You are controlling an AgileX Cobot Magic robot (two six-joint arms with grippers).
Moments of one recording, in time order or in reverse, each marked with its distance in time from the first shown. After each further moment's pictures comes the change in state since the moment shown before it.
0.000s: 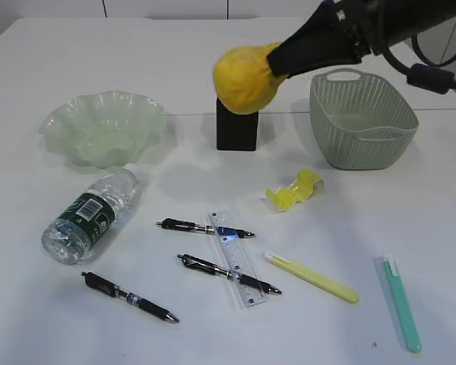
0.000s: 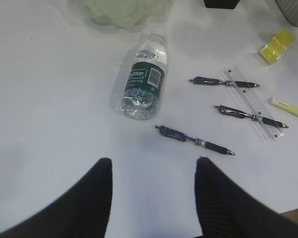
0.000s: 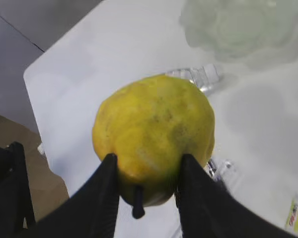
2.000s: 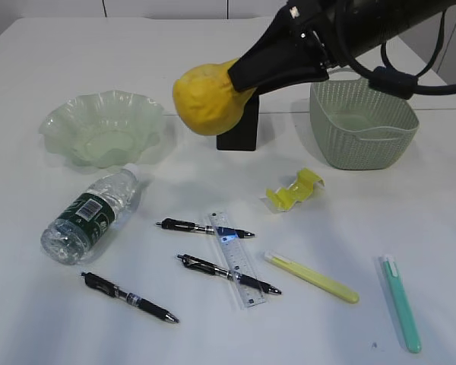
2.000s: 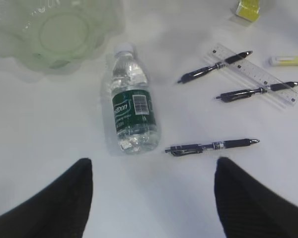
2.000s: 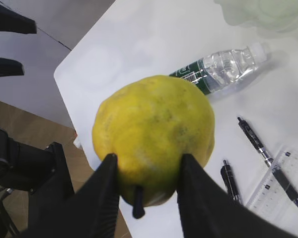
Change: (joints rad) left arm 0.000 0.326 -0.087 -0.163 -0.114 0.579; right arm 0.109 0.000 0.000 -0.001 0.000 0.182
